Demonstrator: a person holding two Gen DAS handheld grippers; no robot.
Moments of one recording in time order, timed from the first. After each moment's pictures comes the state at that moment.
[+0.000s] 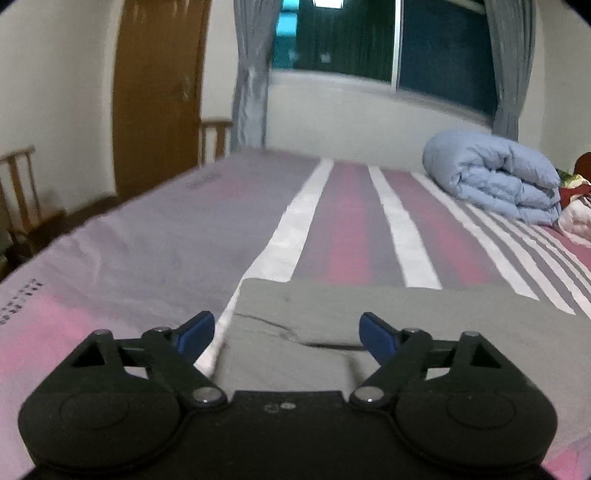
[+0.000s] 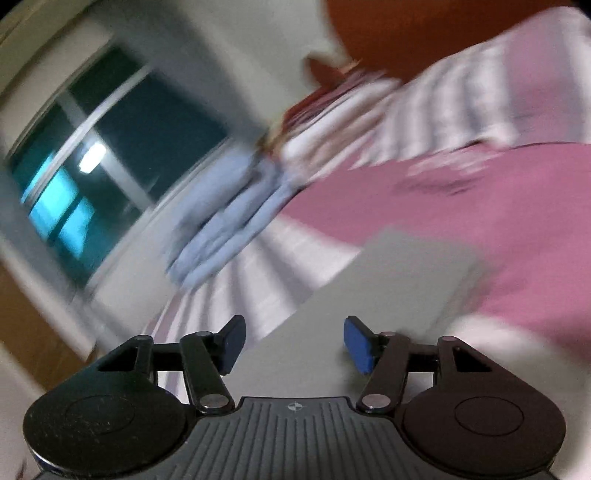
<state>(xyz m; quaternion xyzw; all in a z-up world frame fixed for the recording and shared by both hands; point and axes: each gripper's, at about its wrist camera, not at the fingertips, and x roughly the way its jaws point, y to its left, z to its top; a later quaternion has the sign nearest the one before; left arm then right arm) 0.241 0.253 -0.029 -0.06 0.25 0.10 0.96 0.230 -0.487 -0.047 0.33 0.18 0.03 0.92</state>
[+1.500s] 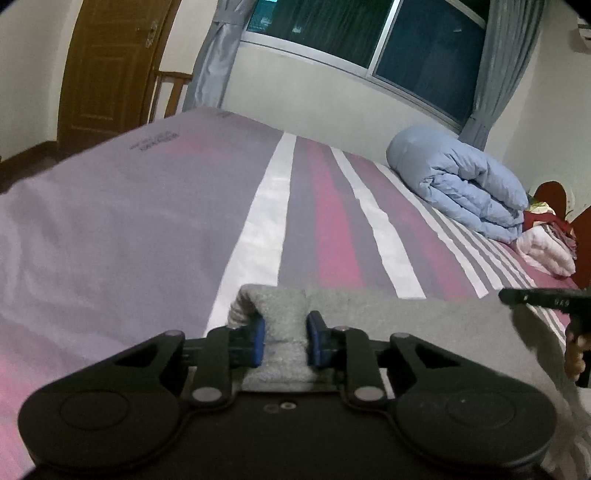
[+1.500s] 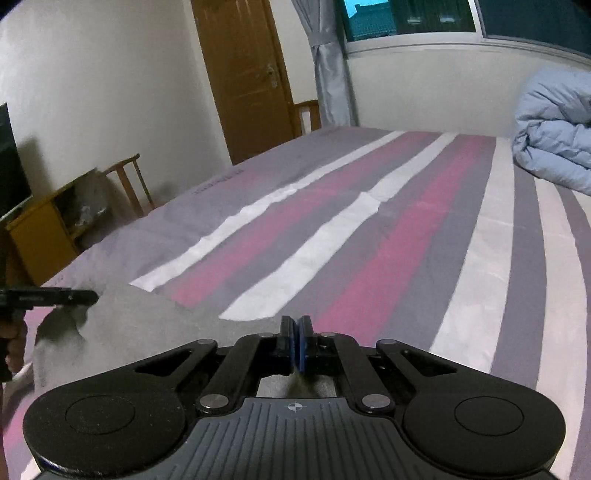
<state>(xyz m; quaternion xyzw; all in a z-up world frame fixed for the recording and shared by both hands) 0.316 0.323 -0.045 -0.14 0.28 -0.01 0.95 0.451 -0.113 -0.041 -0.02 0.30 0.41 0.86</state>
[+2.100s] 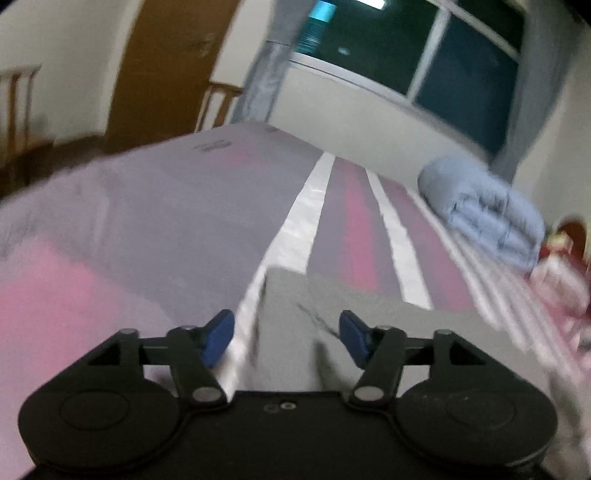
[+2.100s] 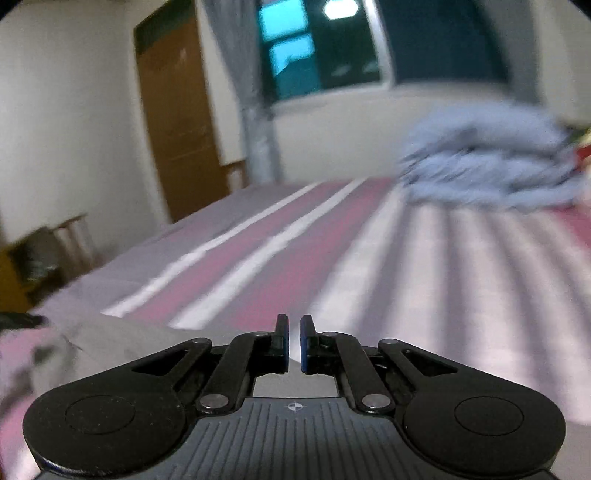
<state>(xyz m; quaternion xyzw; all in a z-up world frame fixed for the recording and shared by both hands) 0.206 0.309 -0.036 -0.22 0.25 0.07 0.94 0.331 -0.283 -0.017 0.02 0.20 0.25 0.95</state>
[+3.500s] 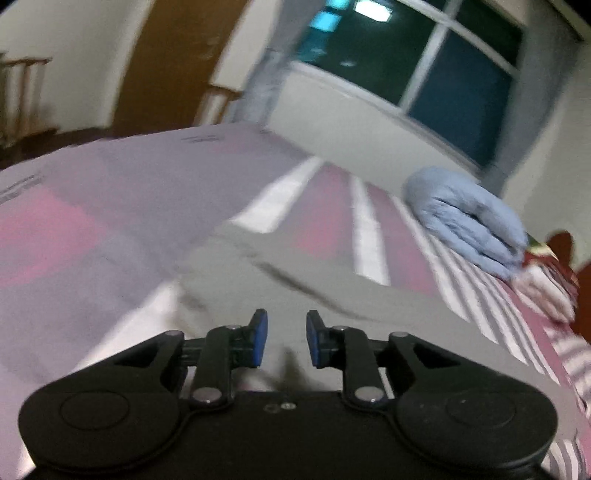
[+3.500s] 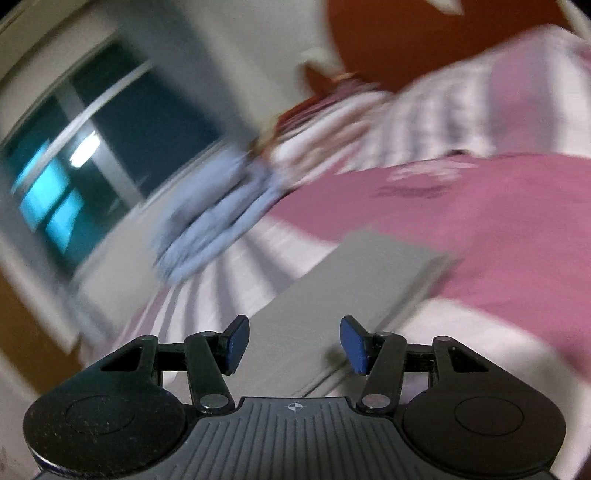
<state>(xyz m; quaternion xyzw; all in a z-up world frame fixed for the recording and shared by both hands) 0.182 0.238 -0.038 -0.20 0.23 0.05 0.95 0.164 -0.538 -0.073 0.39 0.14 -0.08 0.91</state>
